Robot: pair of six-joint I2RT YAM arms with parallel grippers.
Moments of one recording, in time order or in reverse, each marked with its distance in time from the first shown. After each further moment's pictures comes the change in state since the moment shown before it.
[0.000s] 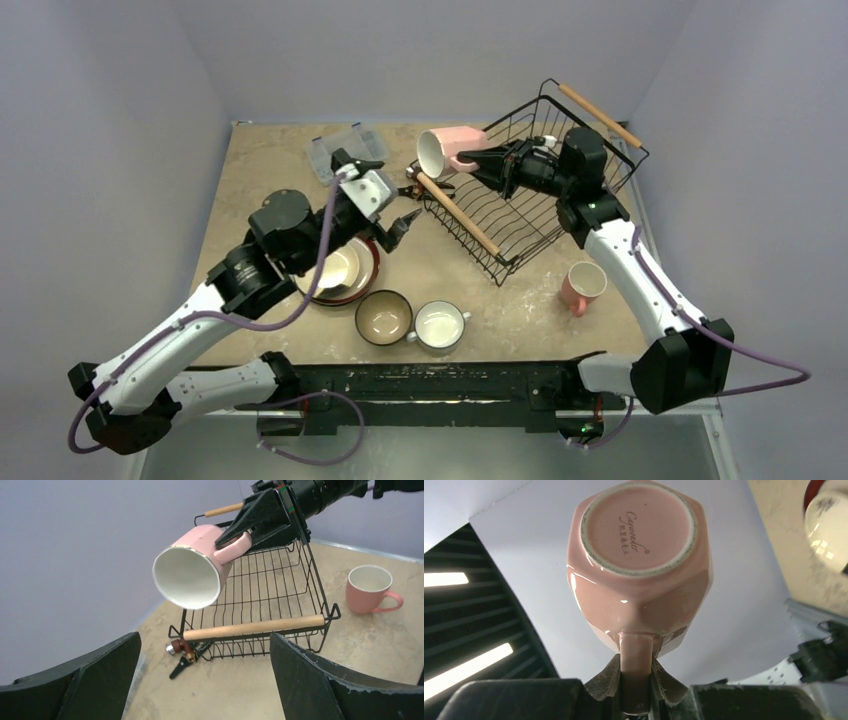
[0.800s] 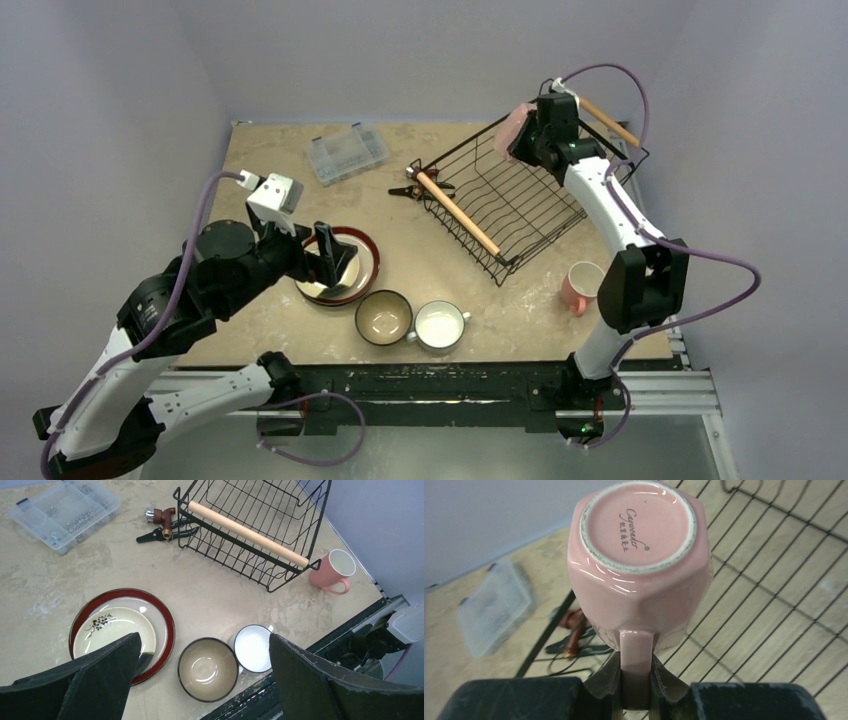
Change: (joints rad) left arm 0.000 -0.208 0.172 -0.746 -0.264 -0.698; right arm -0.071 0.437 0.451 -0.502 0.814 -1.357
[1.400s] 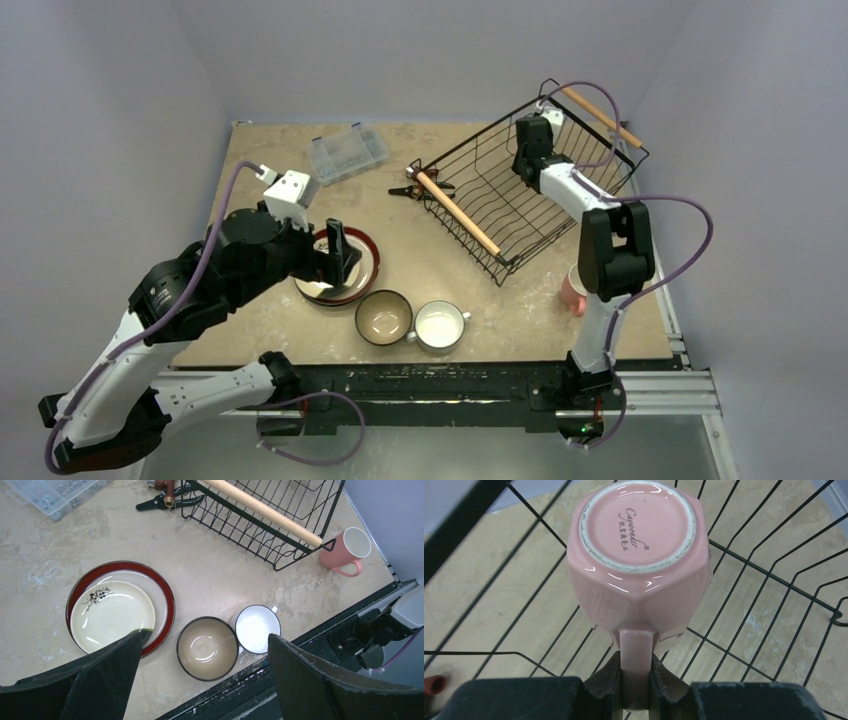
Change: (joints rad) left arm 0.000 0.077 0.061 -0.121 0.014 -0.076; right arm 0.000 0.219 -0.110 0.278 0.385 -0.222
